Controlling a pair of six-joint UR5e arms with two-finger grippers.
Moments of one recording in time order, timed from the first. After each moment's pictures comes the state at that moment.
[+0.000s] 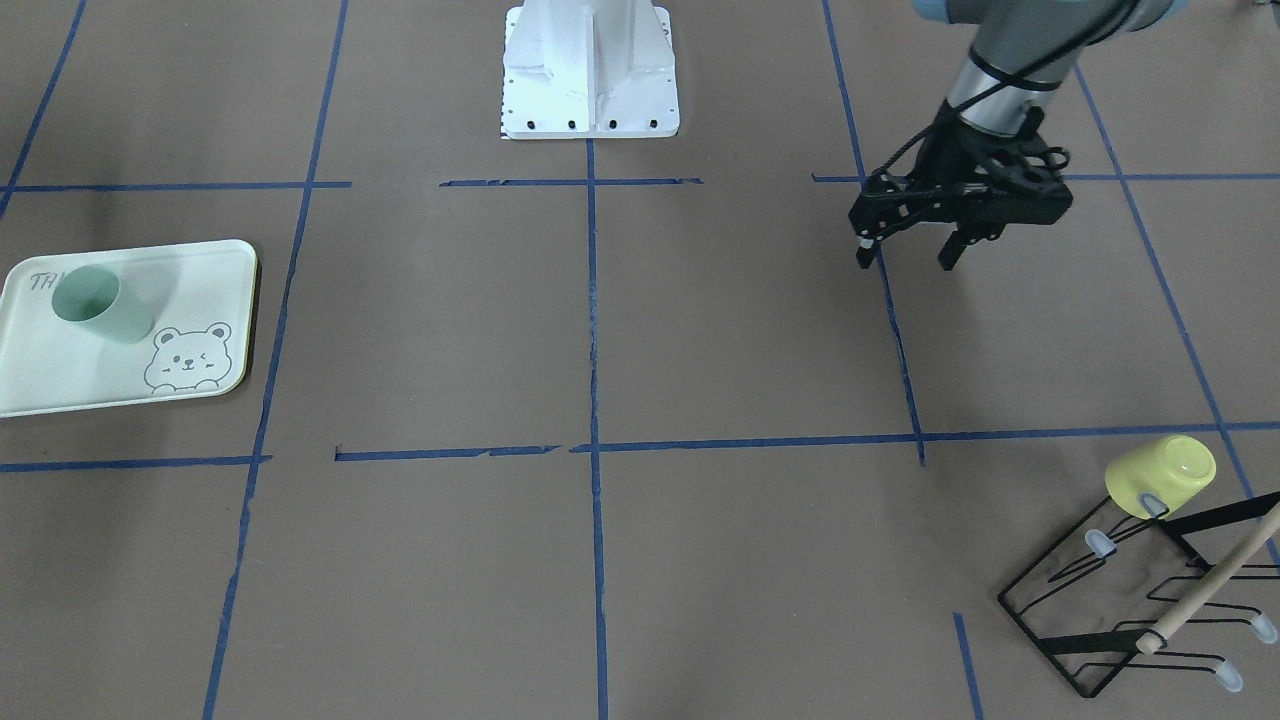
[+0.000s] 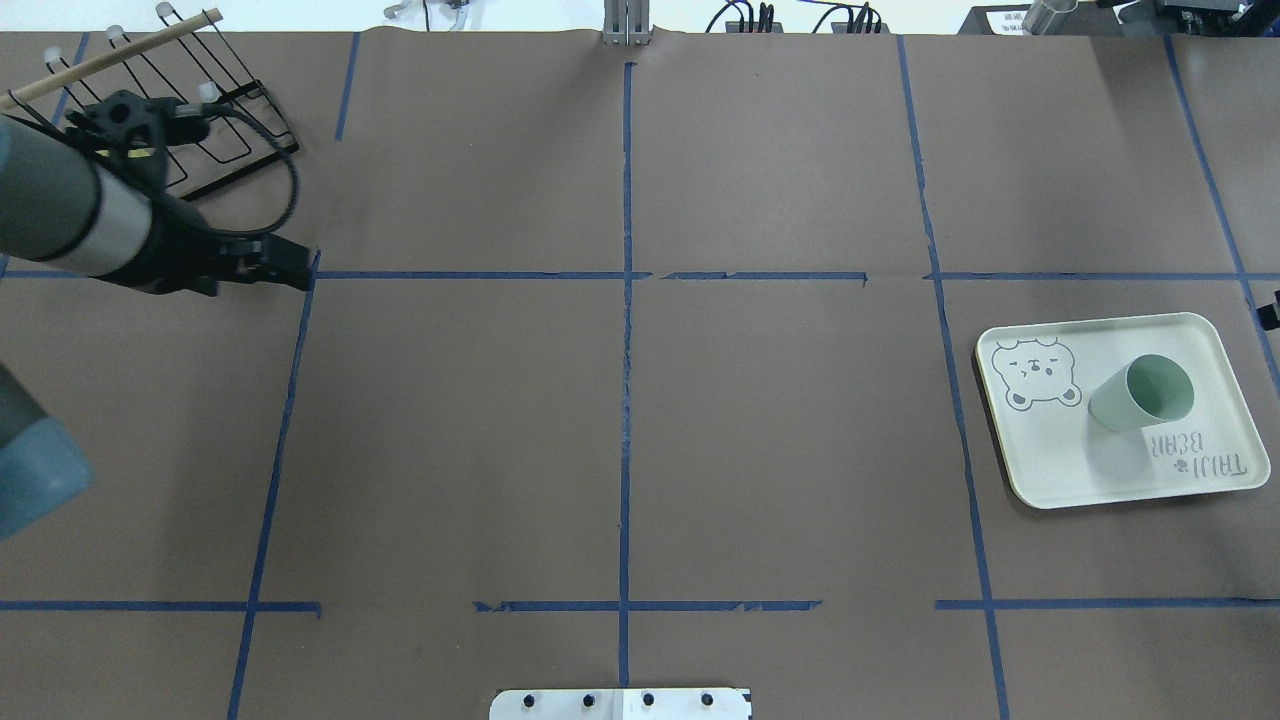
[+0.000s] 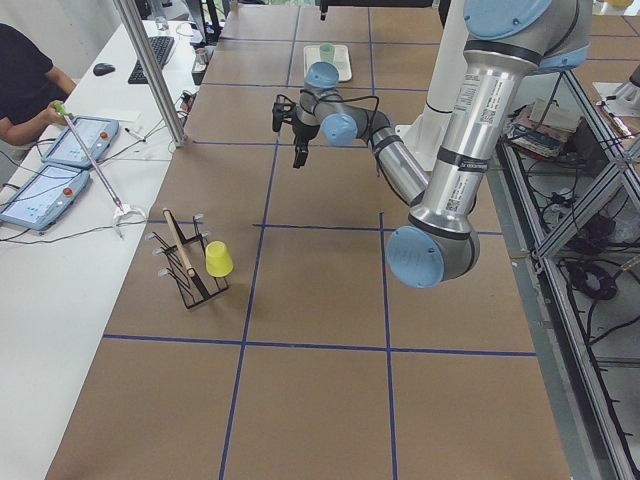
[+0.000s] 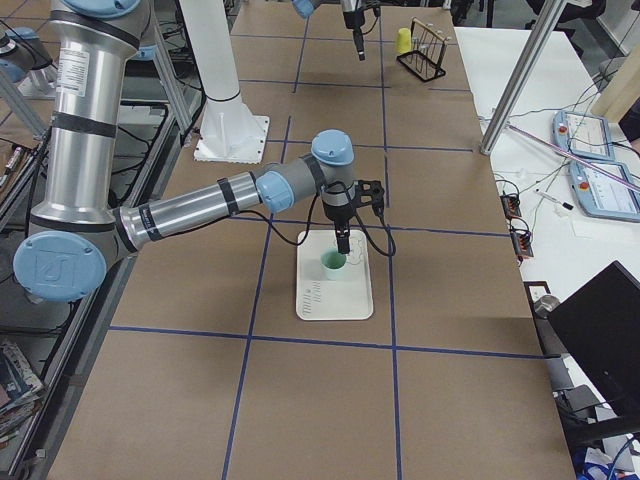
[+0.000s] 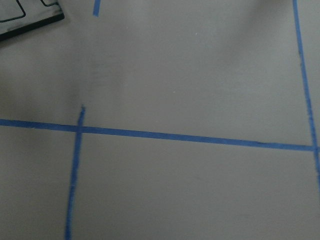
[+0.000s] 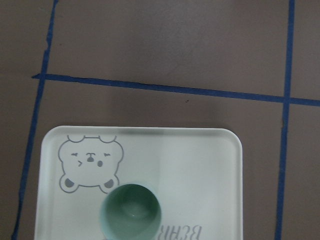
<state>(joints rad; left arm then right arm) -0.89 -1.74 -2.09 -1.71 -2.04 -0.97 1.30 -1.76 2.04 -1.43 2.26 0.38</state>
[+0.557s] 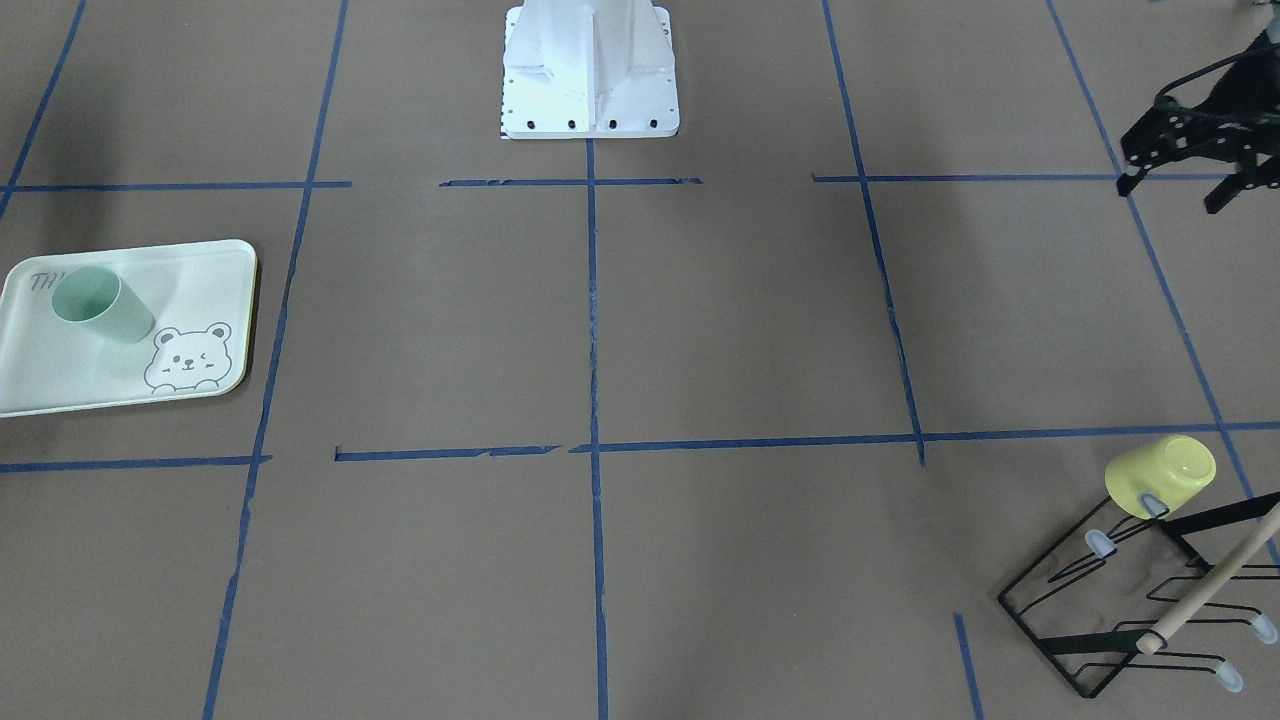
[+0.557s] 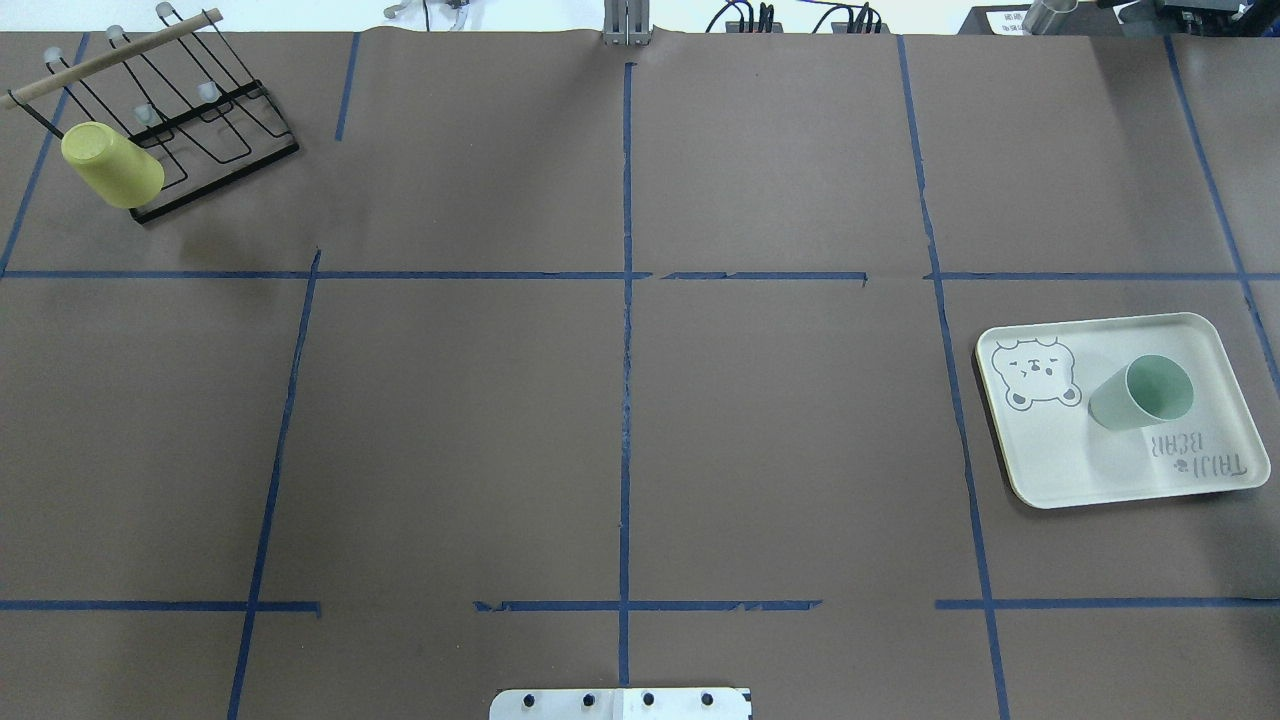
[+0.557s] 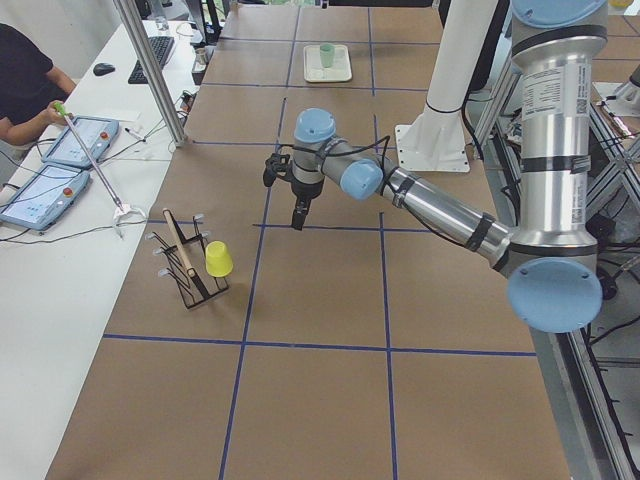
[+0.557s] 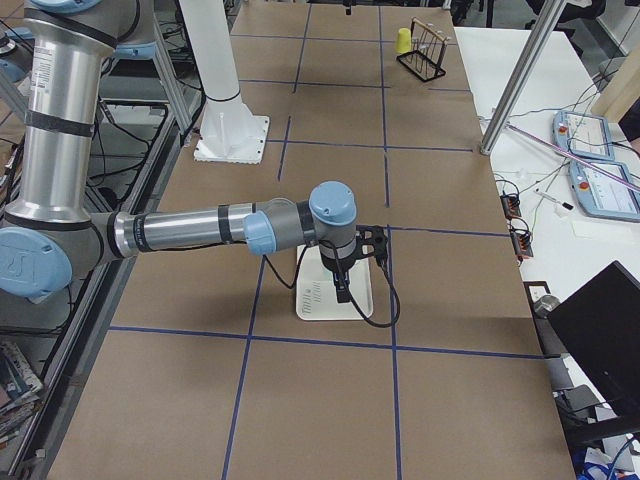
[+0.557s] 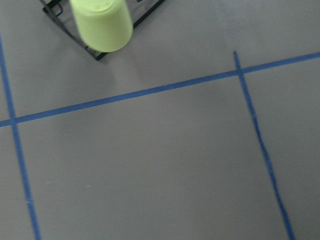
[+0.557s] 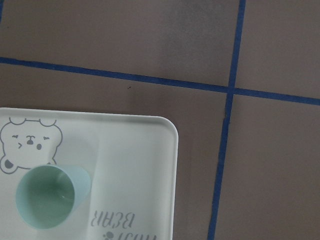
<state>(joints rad) -1.30 -1.36 -2.10 -1.70 -2.29 -0.20 1.48 -1.77 1.87 -1.44 2.35 0.09</state>
